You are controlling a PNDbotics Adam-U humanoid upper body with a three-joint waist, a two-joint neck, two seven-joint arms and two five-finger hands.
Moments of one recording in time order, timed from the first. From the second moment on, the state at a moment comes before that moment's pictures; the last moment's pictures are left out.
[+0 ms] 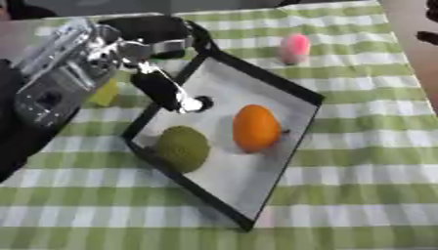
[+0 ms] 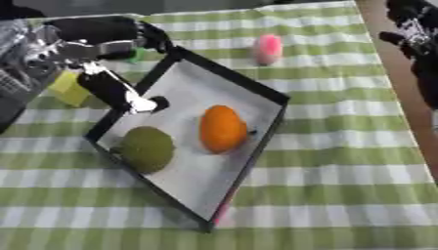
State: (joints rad) left arm -0.98 0.63 -0.60 -1.59 -0.48 0.17 -0.58; right arm -0.25 -0.64 -0.10 -1.74 -0.34 -0.05 0.01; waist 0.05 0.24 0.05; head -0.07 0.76
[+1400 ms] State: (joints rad) left arm -1.00 0.72 -0.23 -1.07 -0.42 -0.11 -0.83; right arm -0.26 -0.64 -0.10 -1.74 -0.34 -0.05 0.01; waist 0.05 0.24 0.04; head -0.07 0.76
